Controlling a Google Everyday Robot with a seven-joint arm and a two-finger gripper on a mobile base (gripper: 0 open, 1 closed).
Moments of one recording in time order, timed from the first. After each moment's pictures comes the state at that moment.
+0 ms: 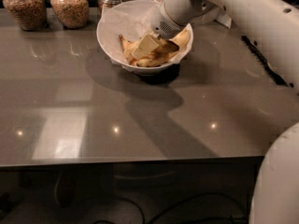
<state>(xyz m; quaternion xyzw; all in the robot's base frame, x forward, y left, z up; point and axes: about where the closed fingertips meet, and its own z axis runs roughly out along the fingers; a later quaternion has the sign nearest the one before) 0.691 0.010 0.906 -0.56 0.75 0.14 0.32</state>
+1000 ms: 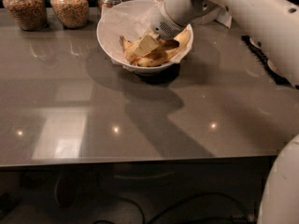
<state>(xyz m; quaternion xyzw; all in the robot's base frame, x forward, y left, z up) 0.684 0.011 0.913 -0.56 0.75 0.14 0.33</state>
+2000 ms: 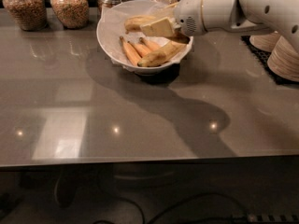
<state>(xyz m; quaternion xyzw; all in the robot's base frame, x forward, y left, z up) 0.665 -0.014 0.988 -0.46 0.68 0.24 0.52</state>
